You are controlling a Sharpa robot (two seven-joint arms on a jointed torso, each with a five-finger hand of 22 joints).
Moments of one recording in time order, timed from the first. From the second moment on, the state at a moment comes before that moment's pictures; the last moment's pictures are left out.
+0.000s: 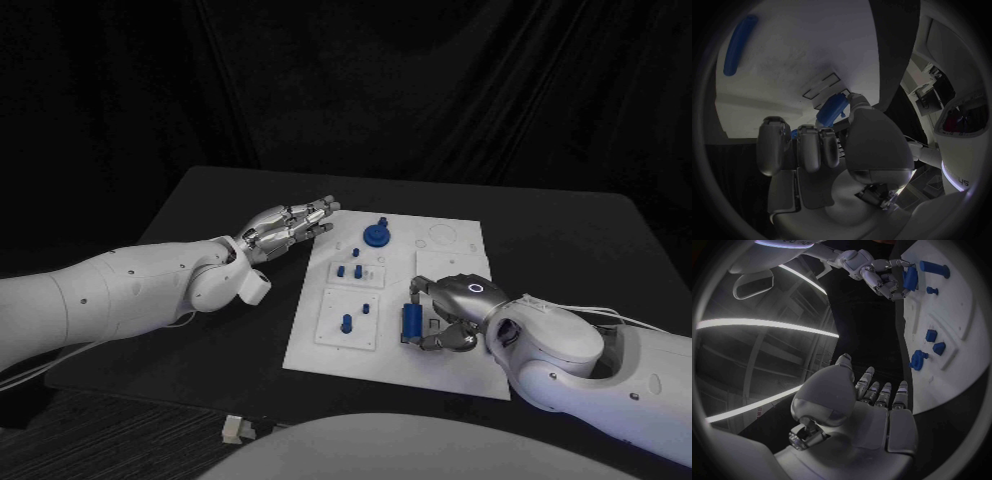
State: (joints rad) left arm 1.07 -0.85 -0.21 1.23 -0.25 0.22 0.68; left_hand 1.31 0.28 -0.22 0.23 0.40 0.37 0.09 0.06 0.04 0.01 0.06 0.00 0.00 0.00 0.13 0.00 0.00 0.16 0.00 0.23 0.01 0.01; right arm 1.06 -0.83 -0.21 1.77 -1.78 -0.23 -0.37; right_hand 1.22 -0.13 -0.02 0.28 0.66 0.23 0.10 0.98 0.73 1.47 0.01 1.57 1.31 1.47 -0.05 1.51 1.31 0.04 1.47 0.06 1.36 1.31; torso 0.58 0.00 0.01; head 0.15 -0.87
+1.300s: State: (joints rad) left arm 1.06 -0.85 -0.21 1.23 -0.25 0.22 0.68; left_hand 1.31 0.28 -0.22 0.23 0.41 0.38 0.10 0.06 0.04 0.01 0.06 0.00 0.00 0.00 0.13 0.00 0.00 0.16 0.00 0.23 0.01 0.01; right arm 1.06 -0.85 -0.21 1.80 -1.78 -0.21 -0.35; right_hand 1.07 -0.13 0.11 0.29 0.92 0.18 0.12 0.83 0.48 1.47 0.02 1.57 1.31 1.47 -0.05 1.53 1.31 0.04 1.46 0.05 1.35 1.31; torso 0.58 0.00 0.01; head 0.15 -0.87
